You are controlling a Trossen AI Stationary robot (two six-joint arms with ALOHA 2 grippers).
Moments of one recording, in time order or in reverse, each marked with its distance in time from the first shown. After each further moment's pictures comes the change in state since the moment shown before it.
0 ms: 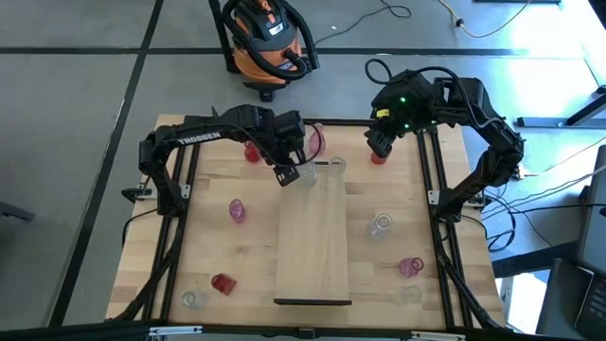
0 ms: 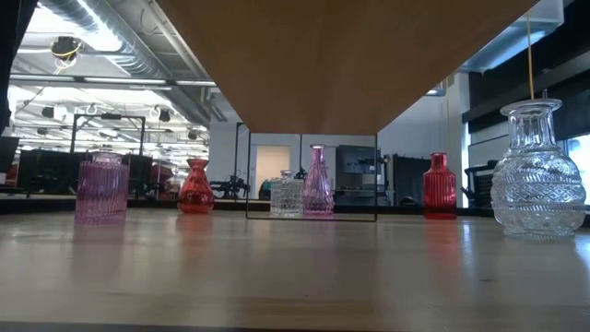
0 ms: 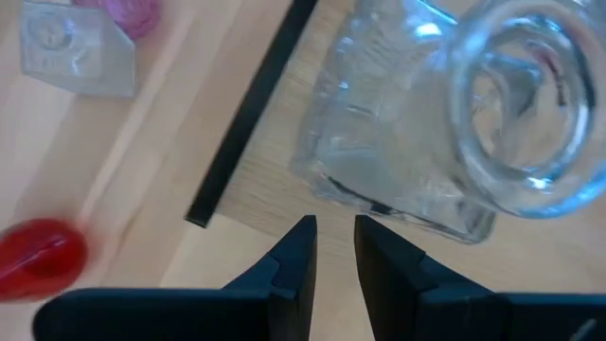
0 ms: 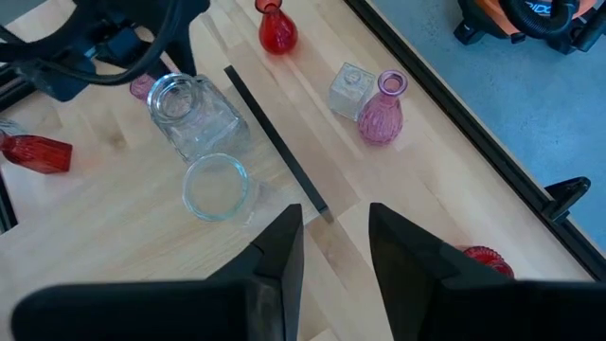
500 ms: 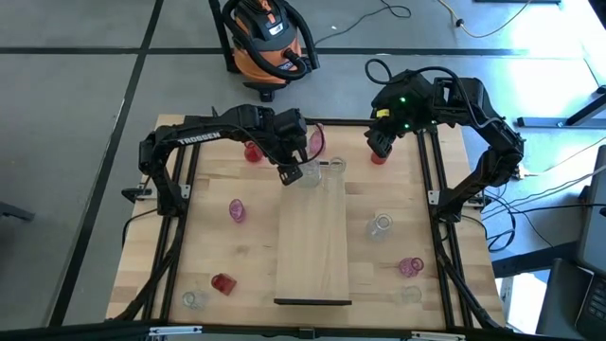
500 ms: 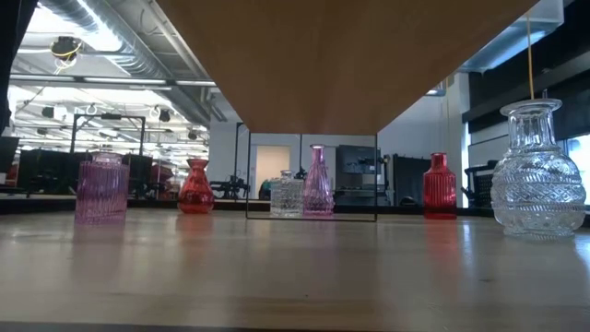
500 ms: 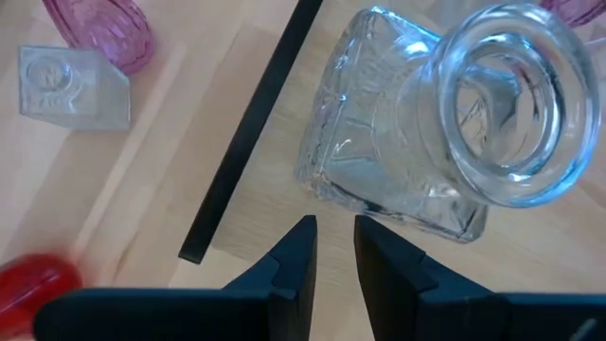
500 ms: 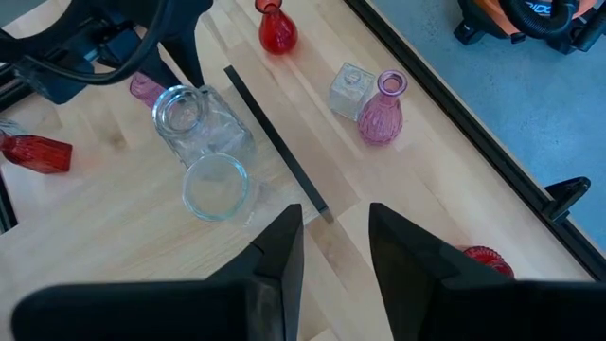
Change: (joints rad) left arm 0.003 0.000 0.000 0.066 0.010 0.015; right arm 0.000 0.000 0.000 0.000 0.000 0.000
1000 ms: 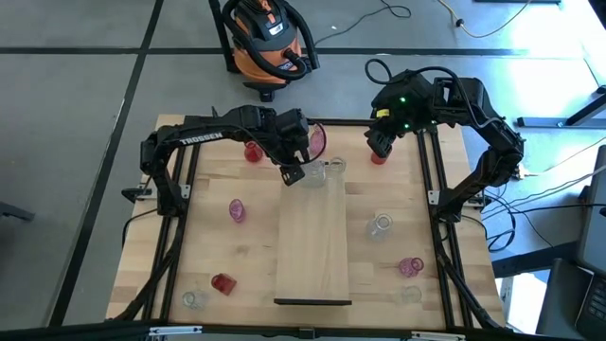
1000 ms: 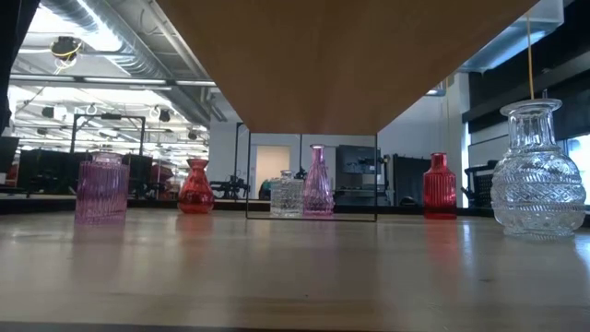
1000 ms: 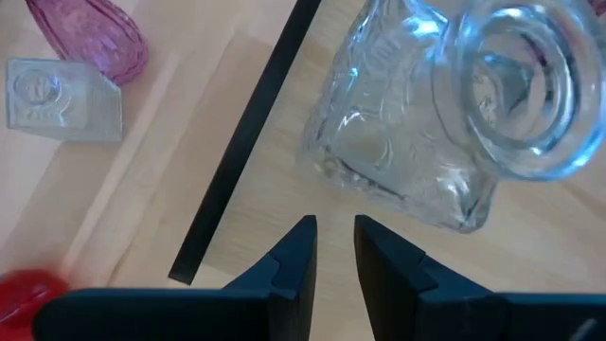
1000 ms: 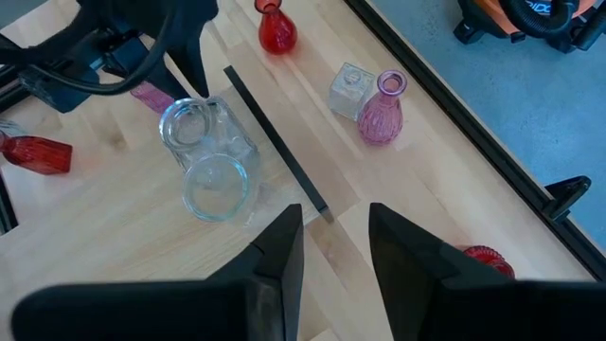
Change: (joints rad) left arm 0.000 0.012 0.000 0.026 0.011 0.001; right arm 0.000 0.000 0.000 0.000 0.000 0.004
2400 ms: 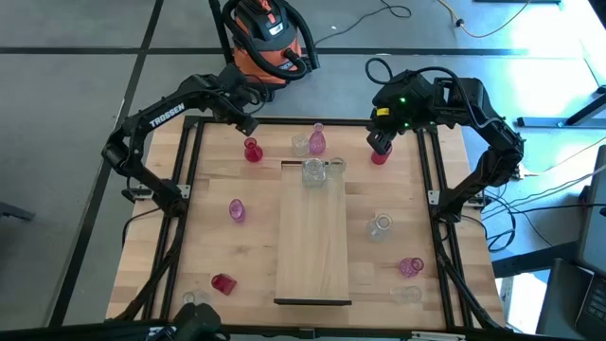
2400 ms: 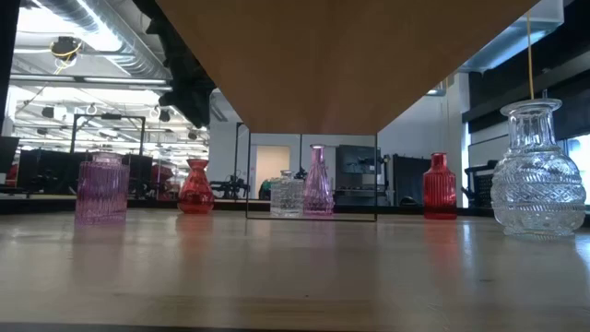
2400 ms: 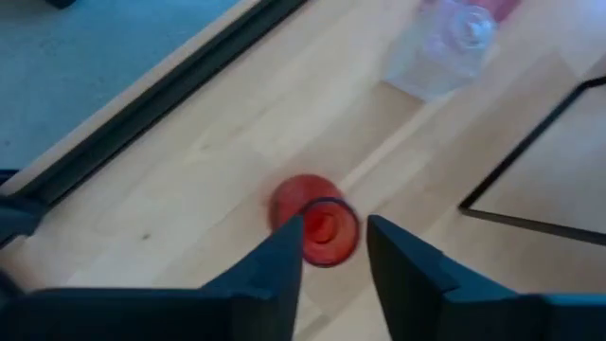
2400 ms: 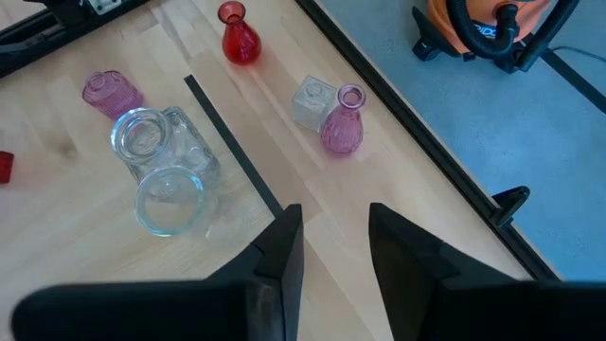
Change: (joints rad) left arm 0.617 -0.270 -0.460 0.123 -0.008 0.210; right arm 0.000 0.000 -0.001 0.000 0.105 -0.039
